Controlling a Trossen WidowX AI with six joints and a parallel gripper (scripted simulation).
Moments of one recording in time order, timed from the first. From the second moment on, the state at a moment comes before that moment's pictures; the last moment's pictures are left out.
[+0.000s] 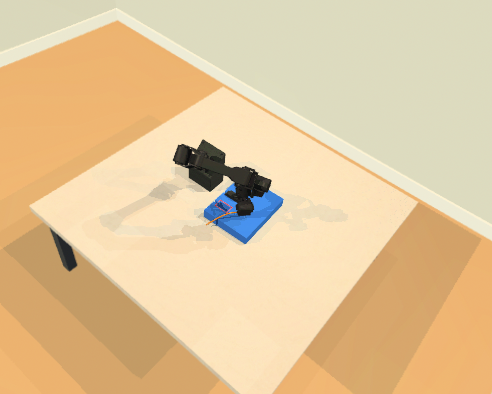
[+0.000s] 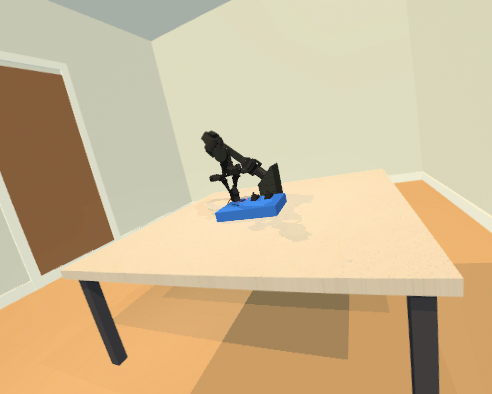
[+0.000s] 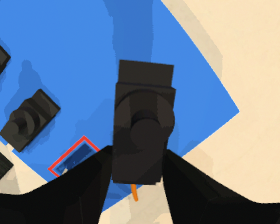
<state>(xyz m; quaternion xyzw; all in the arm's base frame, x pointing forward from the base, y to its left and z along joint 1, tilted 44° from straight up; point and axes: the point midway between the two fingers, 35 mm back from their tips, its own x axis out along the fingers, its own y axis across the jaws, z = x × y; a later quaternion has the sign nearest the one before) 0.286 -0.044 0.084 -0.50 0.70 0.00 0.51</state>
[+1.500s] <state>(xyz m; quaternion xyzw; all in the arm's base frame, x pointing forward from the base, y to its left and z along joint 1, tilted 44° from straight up) 0.216 -0.047 0.084 -0.27 0.65 -0.26 0.66</state>
